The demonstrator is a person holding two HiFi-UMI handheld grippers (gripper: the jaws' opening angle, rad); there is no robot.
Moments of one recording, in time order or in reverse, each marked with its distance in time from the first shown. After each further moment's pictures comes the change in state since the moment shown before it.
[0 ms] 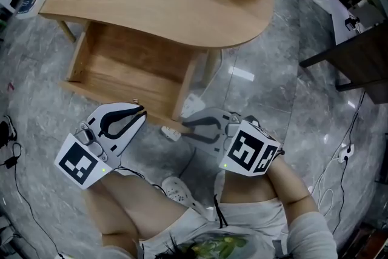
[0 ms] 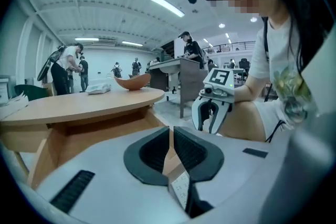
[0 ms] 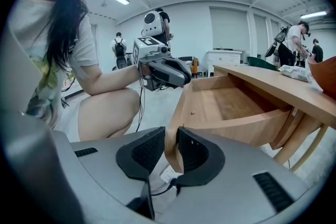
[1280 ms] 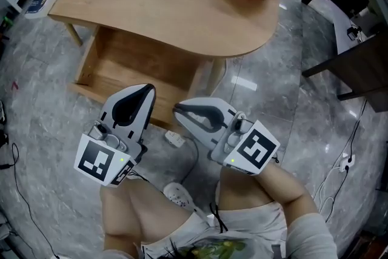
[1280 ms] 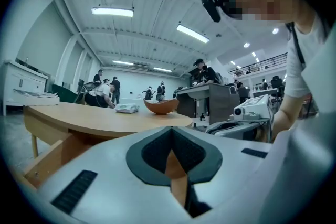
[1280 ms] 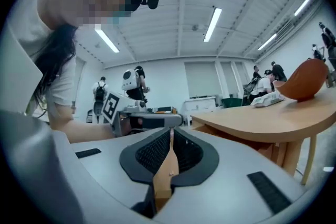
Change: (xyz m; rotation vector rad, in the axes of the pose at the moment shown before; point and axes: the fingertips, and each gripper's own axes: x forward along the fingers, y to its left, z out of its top) left arm 0.007 0.042 0.054 -0.094 -0.336 0.317; right arm -0.026 -0.047 0.087 0.130 -0.599 -0.240
